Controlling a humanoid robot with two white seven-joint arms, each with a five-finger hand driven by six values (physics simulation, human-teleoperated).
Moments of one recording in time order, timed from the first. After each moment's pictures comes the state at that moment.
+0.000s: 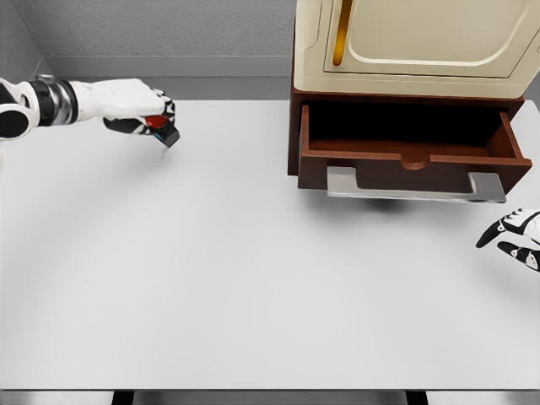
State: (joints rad) left arm -0.97 0.59 -0.71 -1.06 -0.54 -0.61 -0.61; right arm 0.33 -0.79 -0.37 -1.76 0.07 -0.61 0.61
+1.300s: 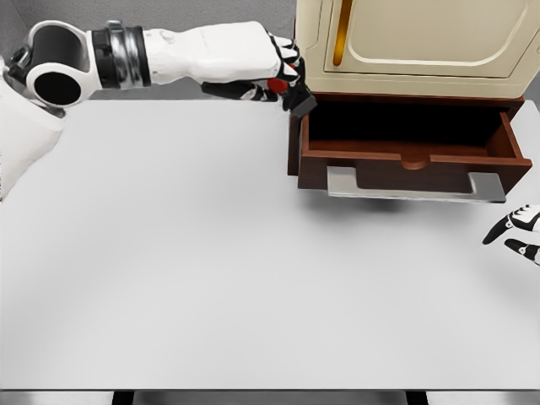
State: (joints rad) left arm -1.07 0.45 -0.72 -1.40 -0.26 -0.61 -0.61; right arm 0.34 -0.83 -0.38 -1.76 0.02 -0.61 0.61
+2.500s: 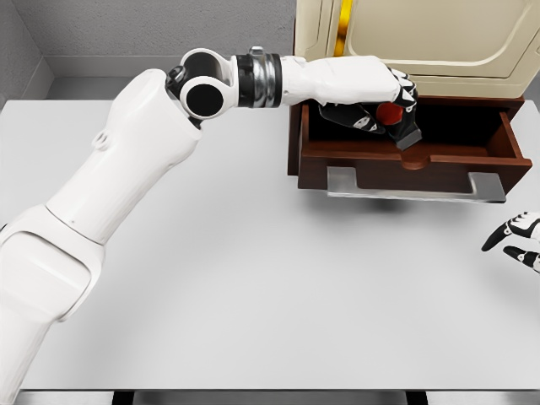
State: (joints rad) left arm -1.08 0.06 -0.75 -1.07 -0.30 -0.61 -0.61; right arm 0.37 -0.83 -0.38 -1.76 0.02 -0.61 0.61
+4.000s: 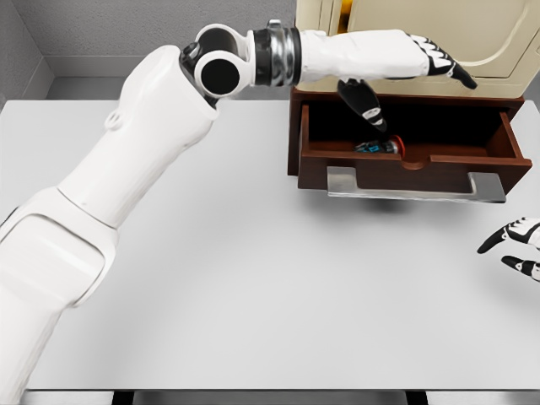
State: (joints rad) left arm -1.16 0.00 -0.74 -1.02 -0.26 -0.61 -0.61; right arm 0.39 -0.83 -0.38 -1.76 0.02 -0.61 0.61
